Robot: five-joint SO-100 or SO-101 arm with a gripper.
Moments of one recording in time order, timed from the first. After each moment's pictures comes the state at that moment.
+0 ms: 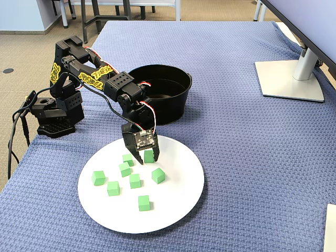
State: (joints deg) arm 30.1 63.7 82.6 55.5 -50.5
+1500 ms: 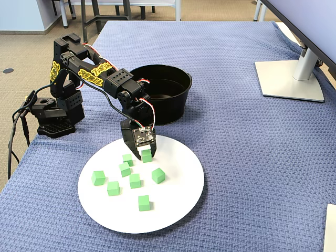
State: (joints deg) arm 28.0 67.5 88.5 55.3 -49.3
